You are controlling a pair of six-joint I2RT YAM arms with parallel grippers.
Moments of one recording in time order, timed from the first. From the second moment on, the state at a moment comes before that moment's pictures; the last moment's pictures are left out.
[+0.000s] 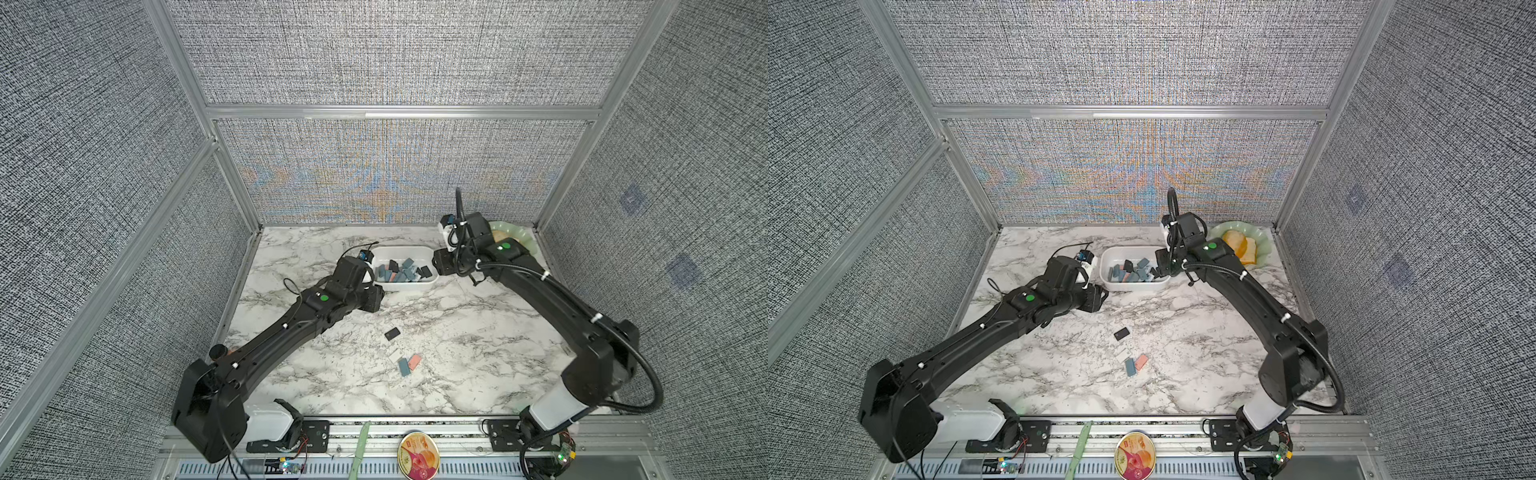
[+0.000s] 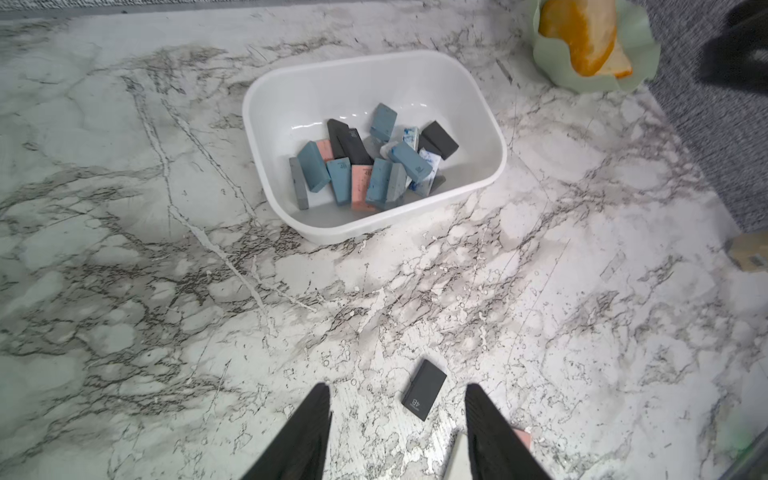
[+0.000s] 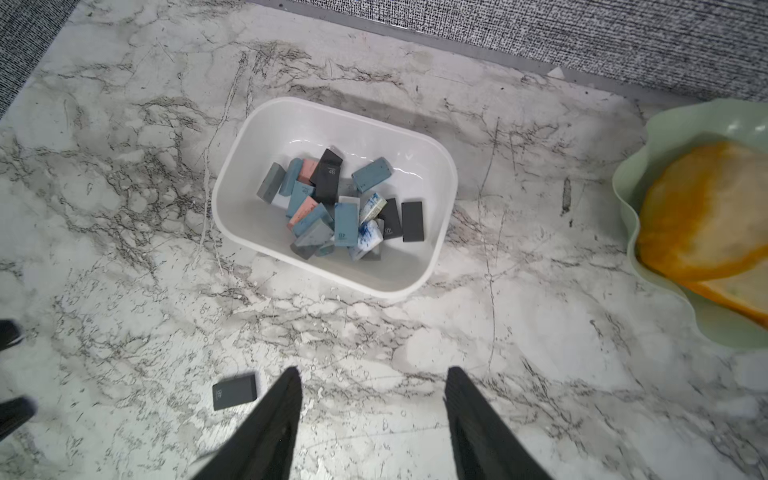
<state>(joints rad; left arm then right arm) -0.64 1.37 1.07 -0.49 0.04 -0.28 0.50 1.56 1.50 -0.77 0.04 0.16</state>
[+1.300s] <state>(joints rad) -0.80 1.86 1.23 -0.70 0.03 -0.05 0.47 1.11 1.01 -0.70 0.12 0.33</state>
